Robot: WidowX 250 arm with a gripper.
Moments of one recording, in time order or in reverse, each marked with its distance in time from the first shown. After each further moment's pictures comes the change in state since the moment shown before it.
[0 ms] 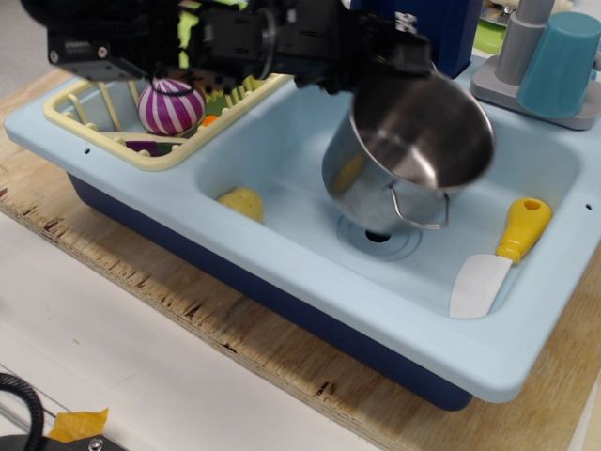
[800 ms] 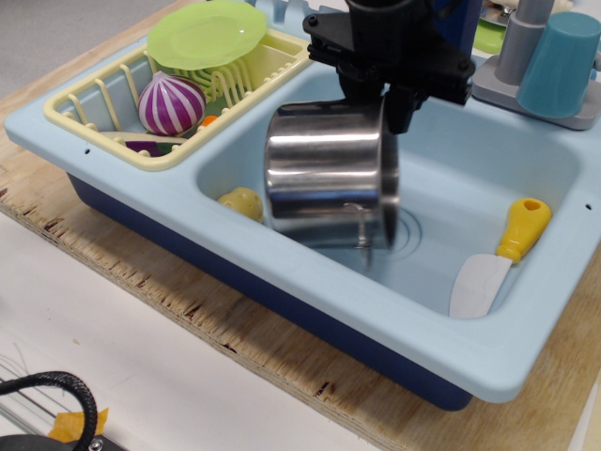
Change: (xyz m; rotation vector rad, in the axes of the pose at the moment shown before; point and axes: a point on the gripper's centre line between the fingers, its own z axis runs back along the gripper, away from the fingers) arm -0.024 -0.028 0.007 0.856 0.536 -0.190
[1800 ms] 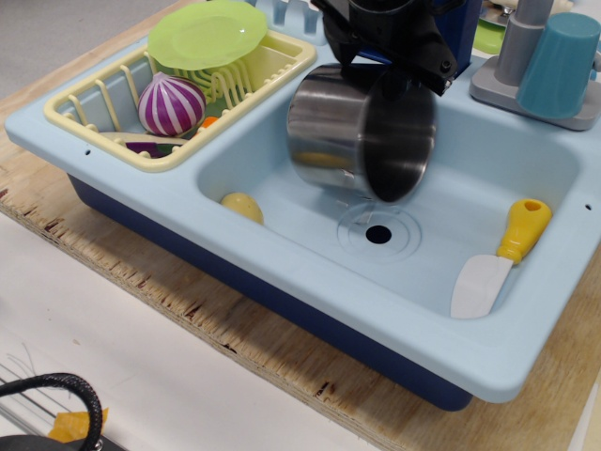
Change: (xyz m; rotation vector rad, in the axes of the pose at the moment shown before) arm 0.015 0.014 -0.011 0.230 -0.137 -0.341
